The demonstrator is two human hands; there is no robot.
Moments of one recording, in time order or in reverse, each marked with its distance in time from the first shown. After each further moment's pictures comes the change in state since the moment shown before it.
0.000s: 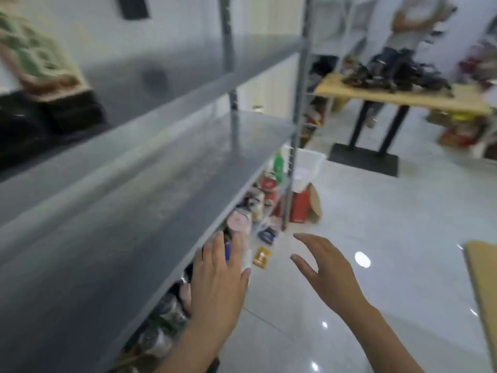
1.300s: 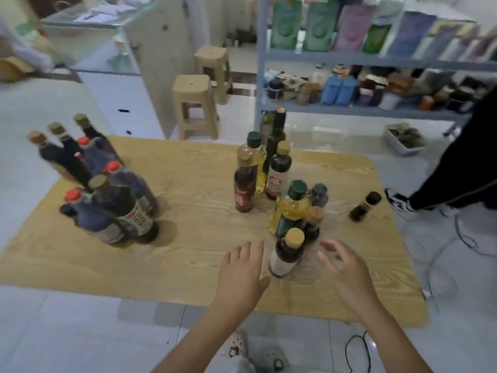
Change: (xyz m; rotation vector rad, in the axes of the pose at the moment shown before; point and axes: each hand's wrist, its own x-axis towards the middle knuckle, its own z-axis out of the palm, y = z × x) left_hand -0.251 0.471 0.043 -0.122 -0.434 2.085; right_hand -0.516 0.009 -0.134 -0.049 1.219 1.906
